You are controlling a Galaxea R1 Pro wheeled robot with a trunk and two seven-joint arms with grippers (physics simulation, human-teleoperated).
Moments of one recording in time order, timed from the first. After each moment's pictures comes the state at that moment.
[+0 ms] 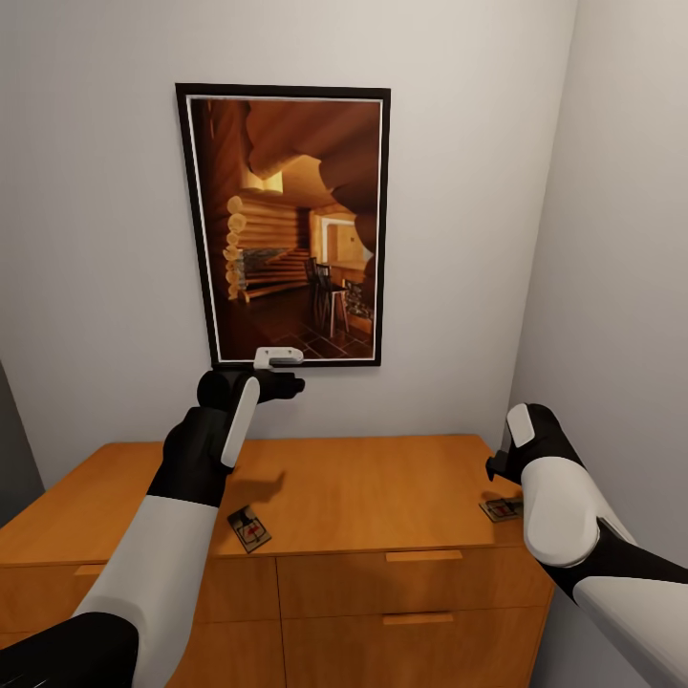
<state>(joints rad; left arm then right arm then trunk) -0.91 -0.16 -0.09 -1.26 0.10 1.04 0.14 -1.11 0.02 -0.83 -0.56 0.09 1.04 -0.67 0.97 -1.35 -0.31</state>
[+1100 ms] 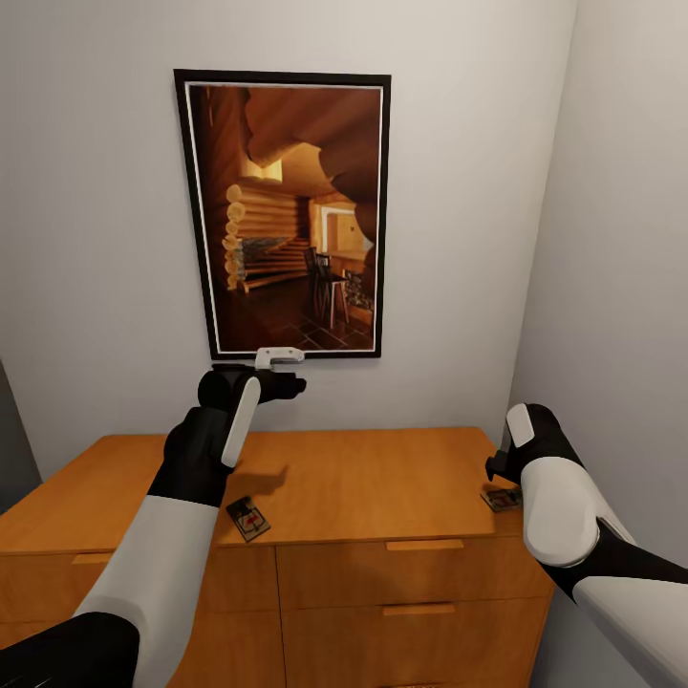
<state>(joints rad) -0.91 -0.16 -0.09 -1.26 0.10 1.04 0.14 -1.11 0.03 -0.83 -0.56 0.09 1.04 -0.67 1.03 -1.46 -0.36</state>
